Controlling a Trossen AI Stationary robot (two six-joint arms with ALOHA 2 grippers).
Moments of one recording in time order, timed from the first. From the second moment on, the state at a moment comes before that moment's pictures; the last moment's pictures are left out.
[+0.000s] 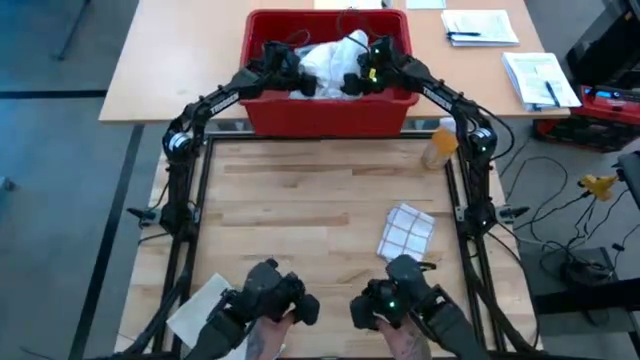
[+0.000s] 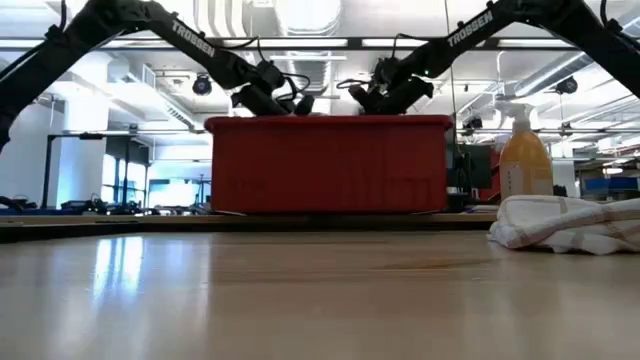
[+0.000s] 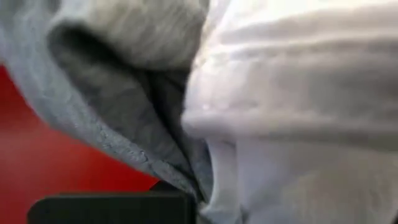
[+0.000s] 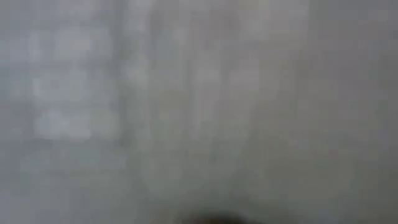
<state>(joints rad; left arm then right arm) 0.91 2.06 1.88 -0.37 0.34 -0.33 -0.93 2.07 1.95 -0.59 -0.55 0.37</state>
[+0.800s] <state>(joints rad) 0.69 1.60 1.21 -0.17 0.34 -0.59 -0.69 1.70 1.46 -0.59 -0.60 0.40</state>
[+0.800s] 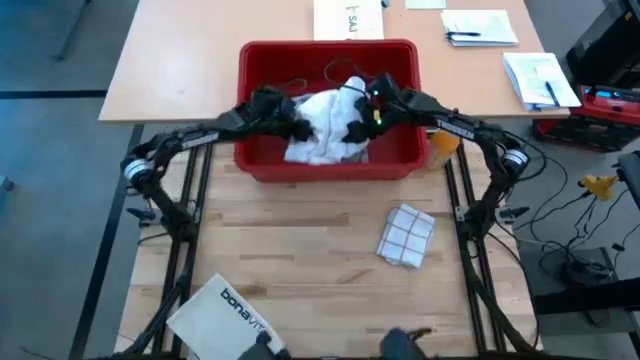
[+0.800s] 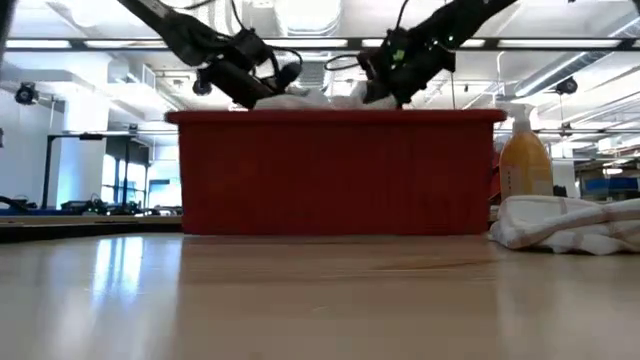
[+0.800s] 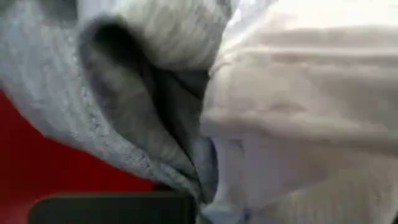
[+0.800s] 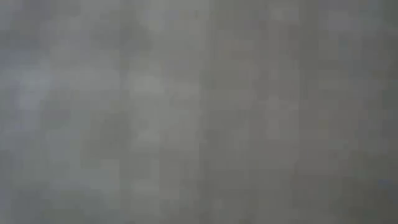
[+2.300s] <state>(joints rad) 0.76 1.51 1.02 -0.27 0.22 -0.38 -0.67 1.65 1.29 -0.64 -0.46 0.28</state>
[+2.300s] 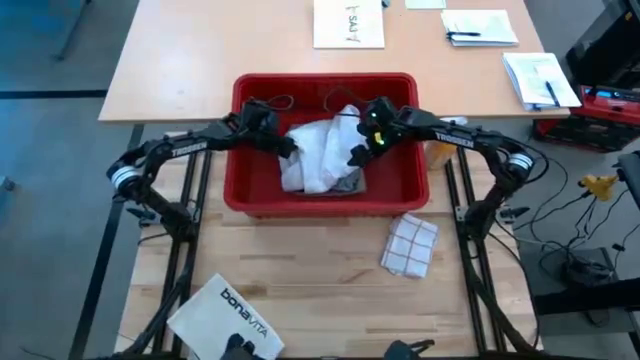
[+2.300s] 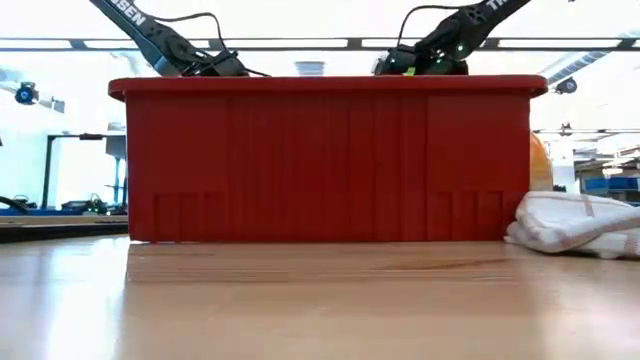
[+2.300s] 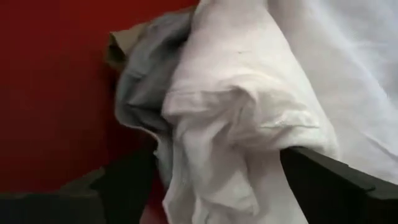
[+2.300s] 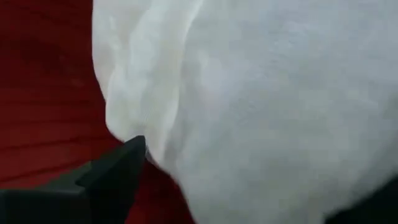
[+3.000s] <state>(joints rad) 0.71 1.30 1.00 0.05 0.43 -0.15 -0.68 1.49 1.29 -0.52 -0.36 0.03</state>
